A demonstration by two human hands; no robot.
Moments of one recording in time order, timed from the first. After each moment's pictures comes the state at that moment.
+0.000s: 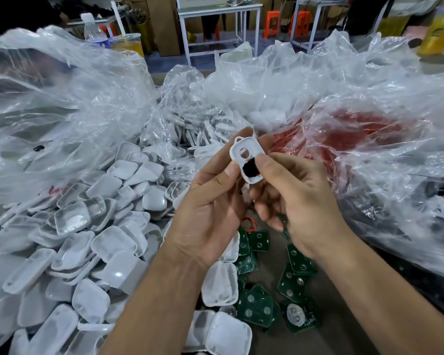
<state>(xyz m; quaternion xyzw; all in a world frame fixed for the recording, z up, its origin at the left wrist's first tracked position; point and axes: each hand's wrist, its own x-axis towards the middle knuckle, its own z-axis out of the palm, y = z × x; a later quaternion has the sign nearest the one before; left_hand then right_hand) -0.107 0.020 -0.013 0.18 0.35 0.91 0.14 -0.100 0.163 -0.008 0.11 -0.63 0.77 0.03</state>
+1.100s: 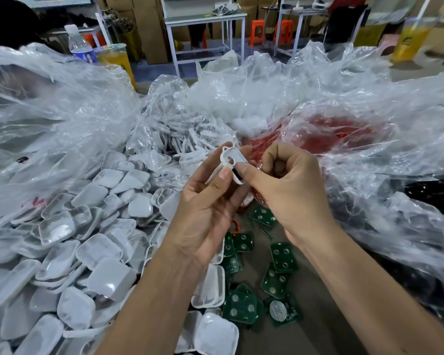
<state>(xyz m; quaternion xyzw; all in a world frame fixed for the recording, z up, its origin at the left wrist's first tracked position) -0.112 0.036 -0.021 0.06 0.34 0.93 0.10 -0.107 0.169 0.001 0.04 -0.71 0.67 0.19</state>
